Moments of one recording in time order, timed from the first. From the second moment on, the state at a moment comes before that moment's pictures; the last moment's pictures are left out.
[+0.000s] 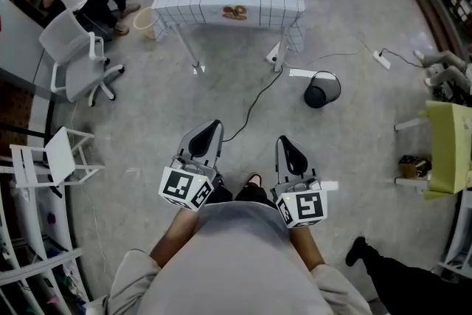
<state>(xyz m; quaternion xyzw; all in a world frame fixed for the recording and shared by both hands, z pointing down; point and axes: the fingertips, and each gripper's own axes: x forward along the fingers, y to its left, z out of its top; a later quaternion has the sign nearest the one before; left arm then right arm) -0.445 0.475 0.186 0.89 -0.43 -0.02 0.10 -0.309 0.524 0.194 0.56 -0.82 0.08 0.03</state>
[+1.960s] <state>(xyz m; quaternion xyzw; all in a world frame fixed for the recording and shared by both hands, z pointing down) -0.492 0.265 0.183 0.90 -0.41 -0.07 0.10 -0.405 0.301 0.200 0.51 -0.85 0.04 0.10</state>
